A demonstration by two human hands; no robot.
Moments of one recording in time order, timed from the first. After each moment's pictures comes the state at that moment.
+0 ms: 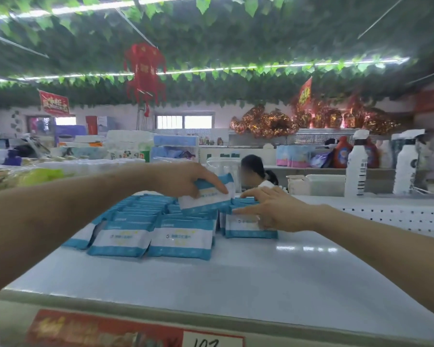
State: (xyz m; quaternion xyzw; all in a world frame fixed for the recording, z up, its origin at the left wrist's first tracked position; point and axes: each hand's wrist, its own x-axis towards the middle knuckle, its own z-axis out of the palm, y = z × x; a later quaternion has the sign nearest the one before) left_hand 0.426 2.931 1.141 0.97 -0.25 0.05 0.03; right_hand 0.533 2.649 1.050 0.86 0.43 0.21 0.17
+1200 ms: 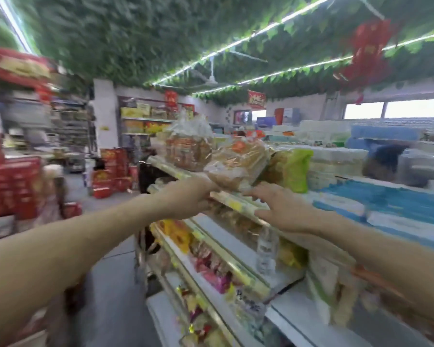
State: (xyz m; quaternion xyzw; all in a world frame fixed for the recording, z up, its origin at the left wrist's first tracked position) left_hand 0.021 3.274 1.046 0.97 0.20 0.13 -0.06; right_hand 0.246 3.118 1.027 0.71 0.67 0.17 -0.11
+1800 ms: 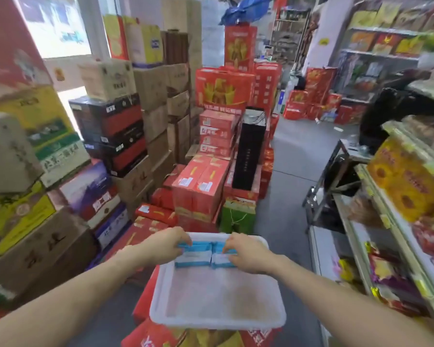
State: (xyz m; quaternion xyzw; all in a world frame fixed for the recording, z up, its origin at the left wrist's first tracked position) left_hand -0.608 3.221 0.665 0.72 0.67 0.00 0.21; right_hand -0.338 3.299 0.667 0.39 0.90 -0.18 0.06
